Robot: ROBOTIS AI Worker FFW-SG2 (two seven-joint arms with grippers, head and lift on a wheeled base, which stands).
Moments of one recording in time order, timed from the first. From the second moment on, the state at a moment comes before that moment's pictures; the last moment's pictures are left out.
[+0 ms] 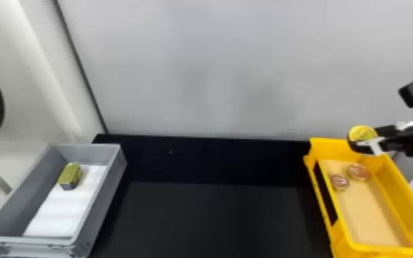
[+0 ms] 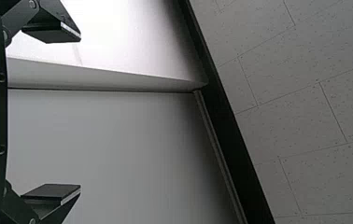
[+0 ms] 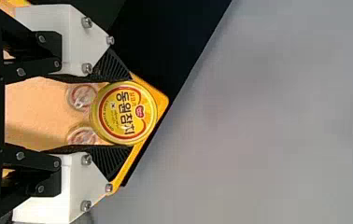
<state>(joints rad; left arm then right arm) -0.47 0.37 0.10 -2.10 0.03 0.01 0.23 -0.37 -0.41 -0.06 -1.59 0.55 0.91 0.88</state>
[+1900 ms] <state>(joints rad) -0.49 0.37 0.09 -2.10 0.03 0.00 0.22 -0.32 -0.38 -0.25 -1.11 0.30 0.81 0.63</state>
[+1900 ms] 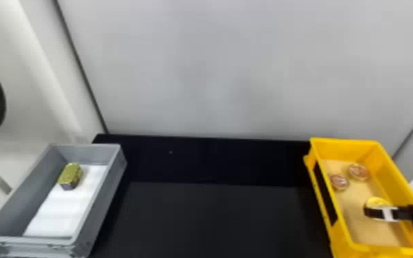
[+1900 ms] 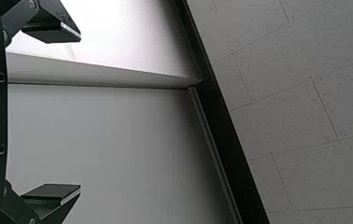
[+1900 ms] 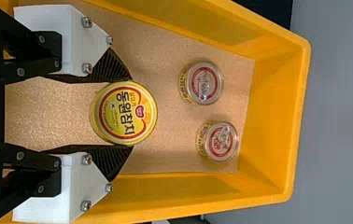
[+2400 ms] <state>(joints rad) -0.49 0.37 0.08 -2.10 0.03 0.00 0.22 -0.33 -0.39 -0.24 -1.04 0.25 0.82 0.57</state>
